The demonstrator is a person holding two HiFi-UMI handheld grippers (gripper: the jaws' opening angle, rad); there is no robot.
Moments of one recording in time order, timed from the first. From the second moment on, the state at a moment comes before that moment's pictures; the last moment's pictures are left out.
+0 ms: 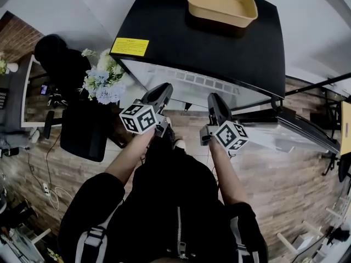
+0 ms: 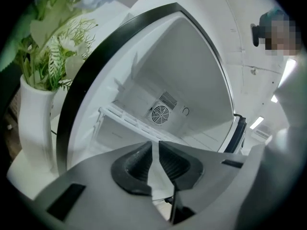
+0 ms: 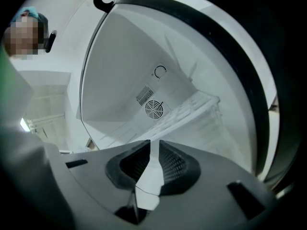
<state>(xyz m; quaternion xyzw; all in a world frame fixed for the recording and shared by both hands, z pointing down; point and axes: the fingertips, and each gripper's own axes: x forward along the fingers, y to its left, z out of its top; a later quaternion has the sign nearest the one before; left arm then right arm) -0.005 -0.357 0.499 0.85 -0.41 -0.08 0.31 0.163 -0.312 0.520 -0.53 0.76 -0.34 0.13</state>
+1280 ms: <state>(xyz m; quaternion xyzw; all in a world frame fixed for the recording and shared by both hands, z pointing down) -0.039 -0.265 0.457 0.89 -0.46 0.03 0.04 0.167 -0.219 0.482 -0.59 0.80 -0.12 -0.01</state>
